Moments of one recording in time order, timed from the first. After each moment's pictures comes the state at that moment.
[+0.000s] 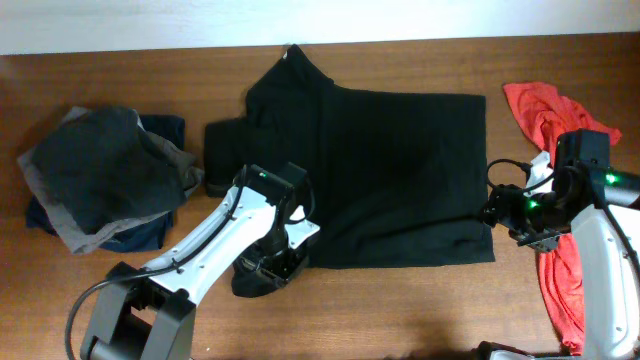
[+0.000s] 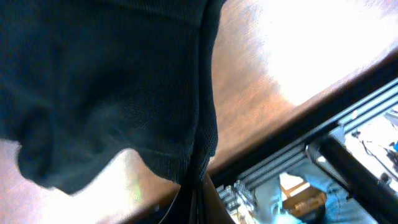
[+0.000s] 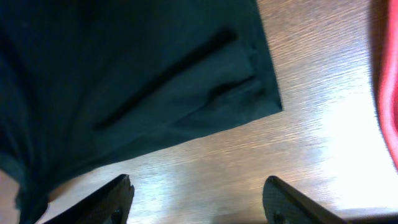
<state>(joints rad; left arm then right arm) -0.55 1.70 1.17 -1.31 0.25 0.10 -0.29 1.34 1.18 -1.28 -0.23 0.18</state>
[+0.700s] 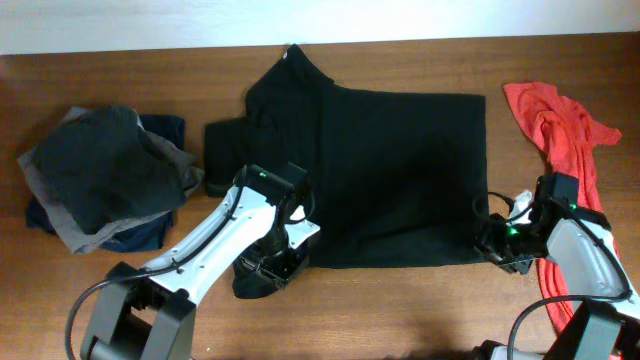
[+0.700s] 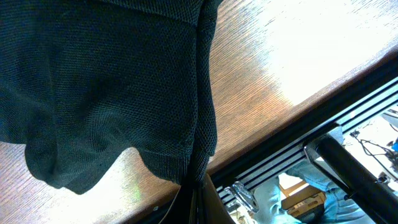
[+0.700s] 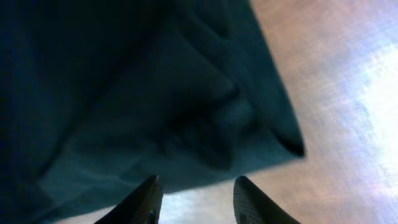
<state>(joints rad) -0.55 1.70 1.17 -1.33 0.25 0.10 -0.38 1.45 0.78 -0.83 -0.34 0.21</state>
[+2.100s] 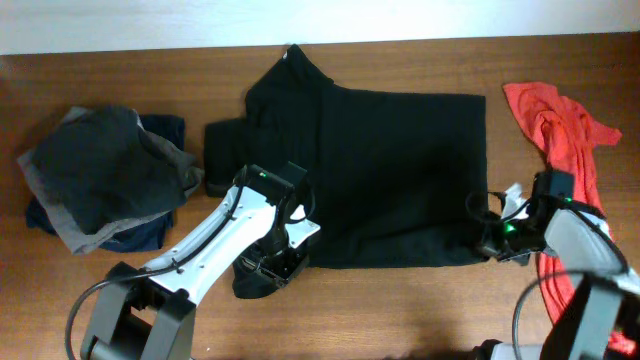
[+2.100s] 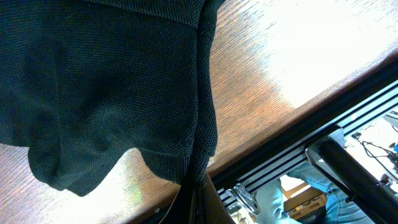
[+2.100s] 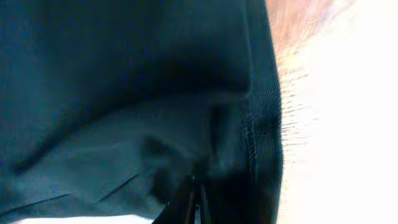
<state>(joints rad) -0.55 1.70 1.17 -1.32 0.25 0.10 -0.38 1.51 0.81 -0.79 -0.34 0.05</state>
